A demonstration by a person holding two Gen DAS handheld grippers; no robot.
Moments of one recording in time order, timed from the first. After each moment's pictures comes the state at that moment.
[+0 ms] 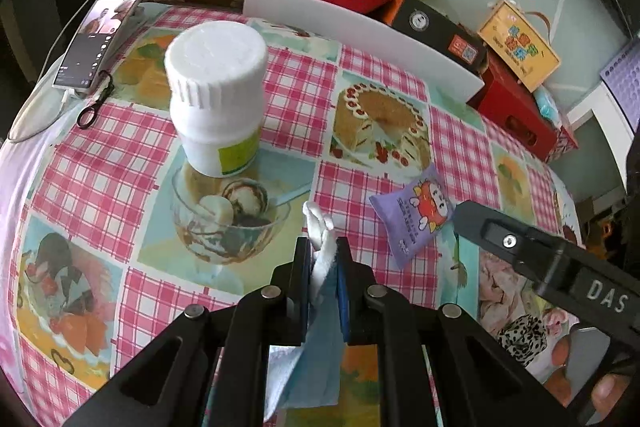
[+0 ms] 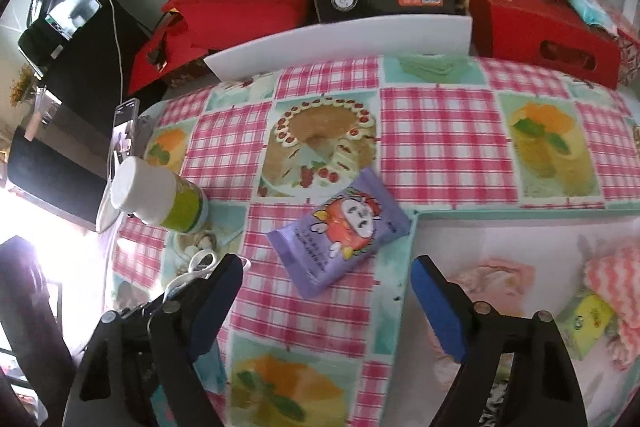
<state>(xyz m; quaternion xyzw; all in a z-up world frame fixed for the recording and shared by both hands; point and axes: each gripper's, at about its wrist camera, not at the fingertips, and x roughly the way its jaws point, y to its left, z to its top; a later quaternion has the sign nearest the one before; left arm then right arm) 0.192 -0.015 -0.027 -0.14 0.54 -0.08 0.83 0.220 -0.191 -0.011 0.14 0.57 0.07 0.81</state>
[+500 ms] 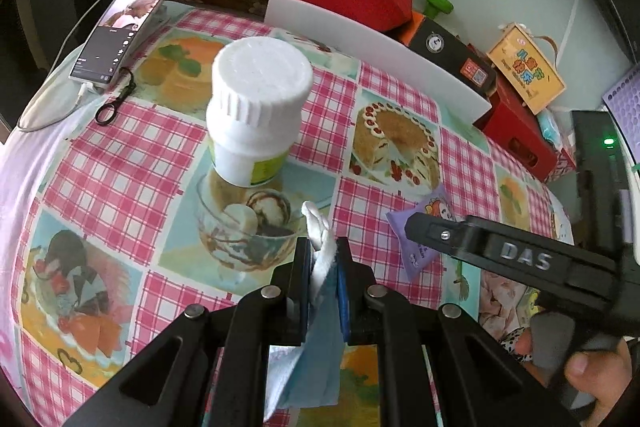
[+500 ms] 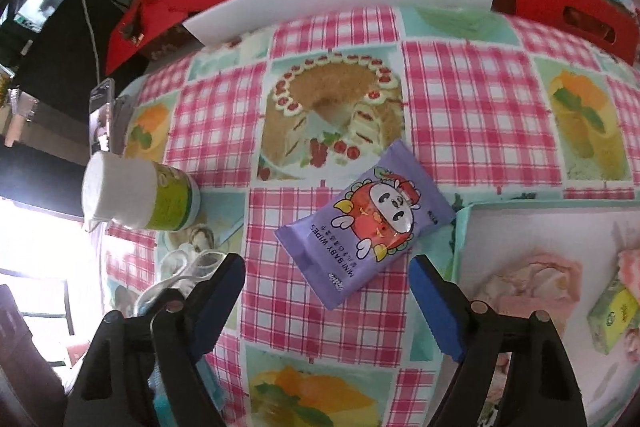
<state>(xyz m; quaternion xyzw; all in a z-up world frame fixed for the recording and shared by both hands) 0.192 0.005 -0.022 -0.16 0.53 -0.06 0.83 0.252 -0.168 -0.048 0.15 0.64 0.06 0.75</state>
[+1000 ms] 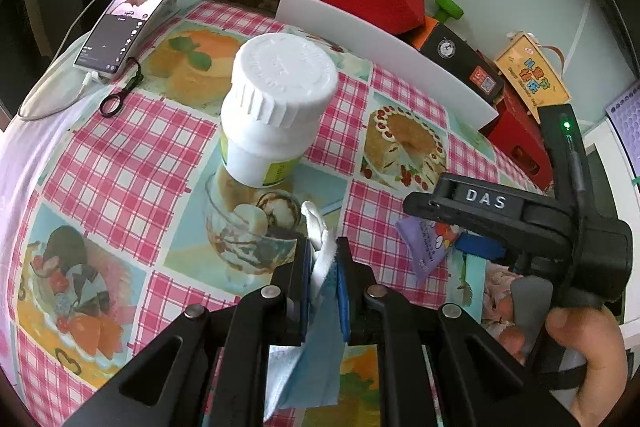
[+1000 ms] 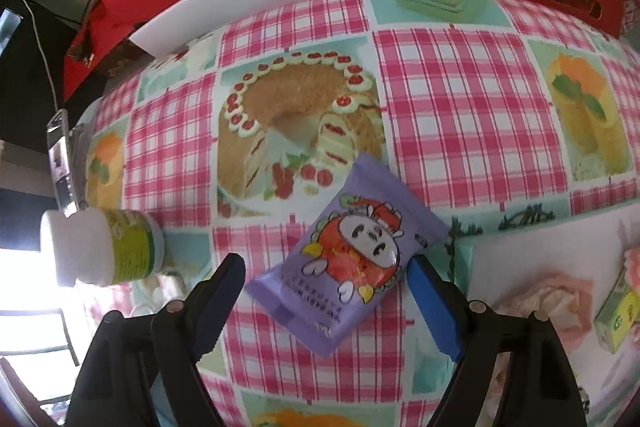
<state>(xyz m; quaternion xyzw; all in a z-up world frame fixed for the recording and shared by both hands) 0.195 0.014 -0.028 -0.18 0.53 -0.06 0.83 0.291 -0.172 -0.075 0.16 0.66 0.00 0.74</state>
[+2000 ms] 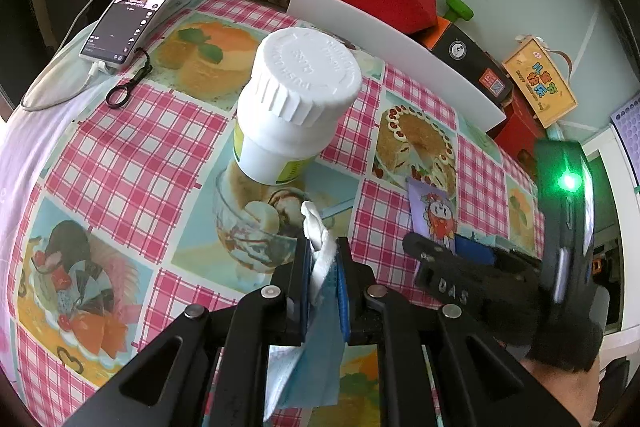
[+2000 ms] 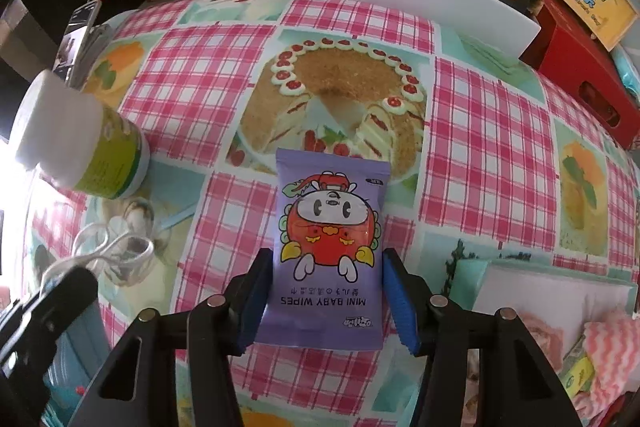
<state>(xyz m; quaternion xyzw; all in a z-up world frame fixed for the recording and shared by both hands) 0.198 0.022 -0.034 -0.19 0.54 -0.05 0.82 0.276 -0.123 -0.082 -0.02 0.63 0.07 0.78</state>
